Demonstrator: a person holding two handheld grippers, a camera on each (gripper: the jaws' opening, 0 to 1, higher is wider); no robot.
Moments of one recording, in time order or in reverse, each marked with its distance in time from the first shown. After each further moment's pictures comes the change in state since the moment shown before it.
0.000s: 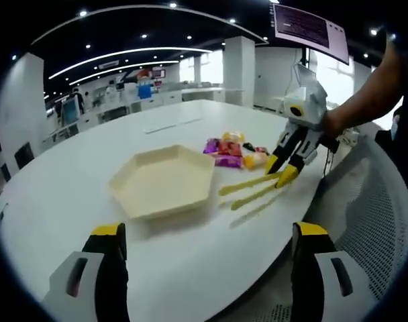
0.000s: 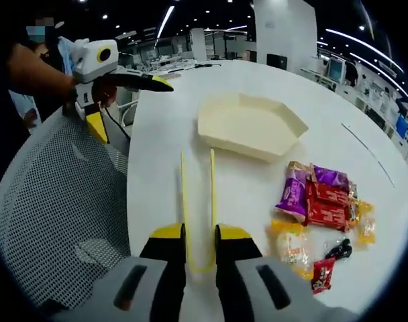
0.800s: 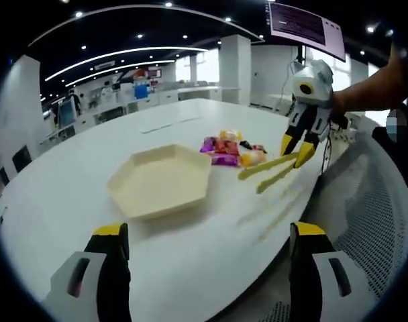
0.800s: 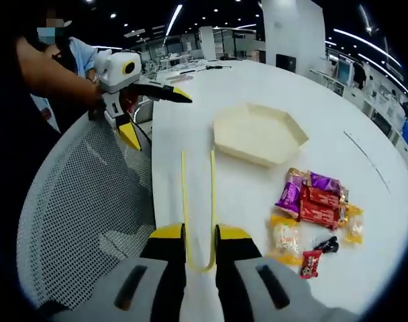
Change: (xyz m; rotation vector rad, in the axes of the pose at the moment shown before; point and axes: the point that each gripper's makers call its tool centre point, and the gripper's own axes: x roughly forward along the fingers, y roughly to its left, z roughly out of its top) left arm 0.000 -0.001 0.000 0.023 0.001 -0.021; right arm -0.044 0.016 0.013 -0.032 0.010 0.051
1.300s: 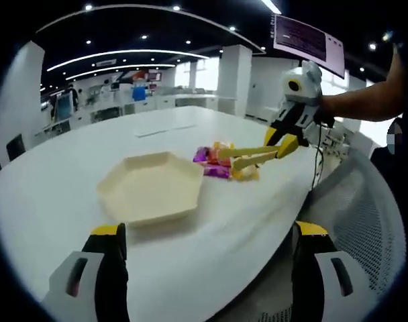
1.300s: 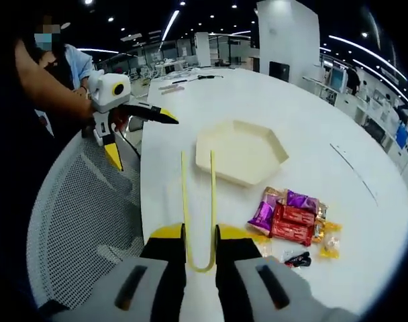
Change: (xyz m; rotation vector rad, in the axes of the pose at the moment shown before) left arm 0.002 -0.013 0.018 -0.084 -0.085 -0.095; right arm -0.024 -0.025 0.030 -0.011 -0.033 -0.045
